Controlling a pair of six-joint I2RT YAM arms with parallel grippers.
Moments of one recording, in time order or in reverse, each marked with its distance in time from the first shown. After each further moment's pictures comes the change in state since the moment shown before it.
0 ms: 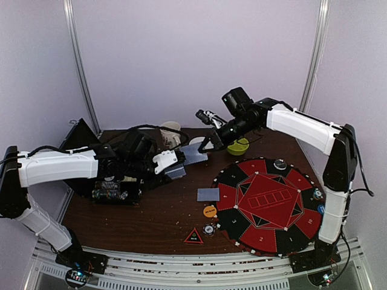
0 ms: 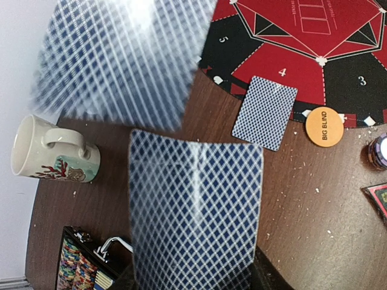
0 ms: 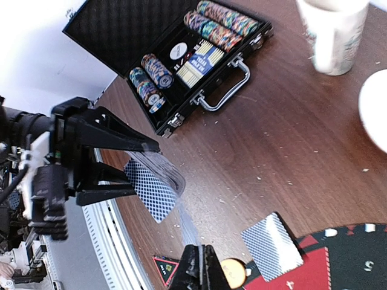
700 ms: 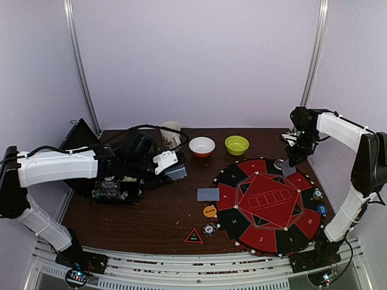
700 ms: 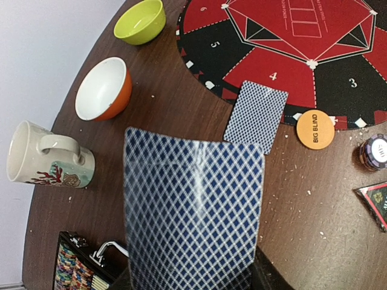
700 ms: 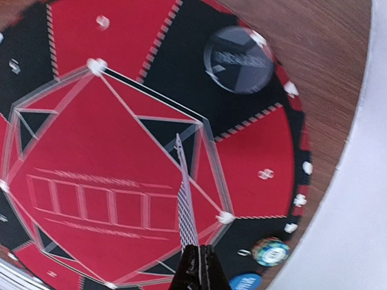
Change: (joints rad) left arm 0.000 -0.003 0.000 0.000 0.026 0.000; right arm -0.550 -0.261 -0.420 -0.299 0.640 -0.278
